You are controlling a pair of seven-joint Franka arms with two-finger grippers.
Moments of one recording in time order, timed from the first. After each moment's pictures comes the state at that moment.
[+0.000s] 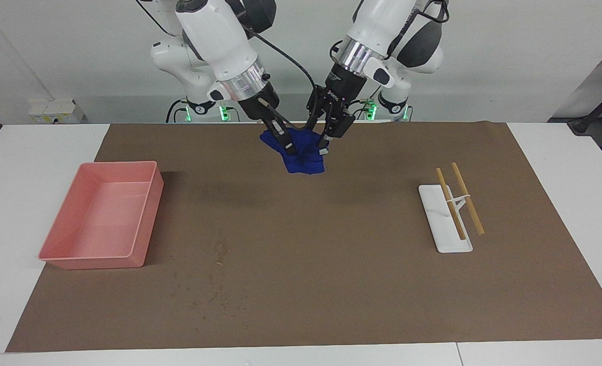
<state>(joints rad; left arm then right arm) -0.49 -0.05 -0.07 -1.78 -0.26 2.19 -2.17 0.21 0.12 0.17 -1.60 0.32 2.01 1.36</state>
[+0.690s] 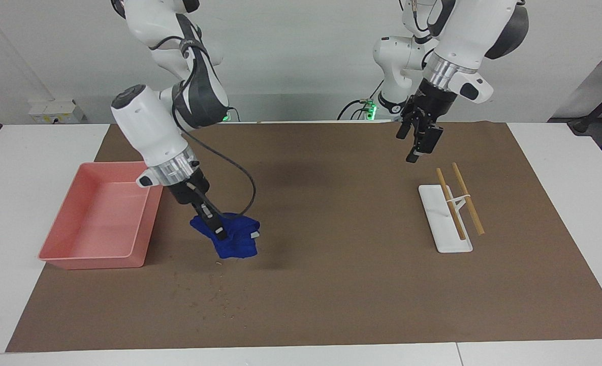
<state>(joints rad) -0.17 -0.07 -0.06 -1.73 -0.18 1.88 -1.53 0.05 0.40 0.16 -1.63 0.32 2.50 0.89</state>
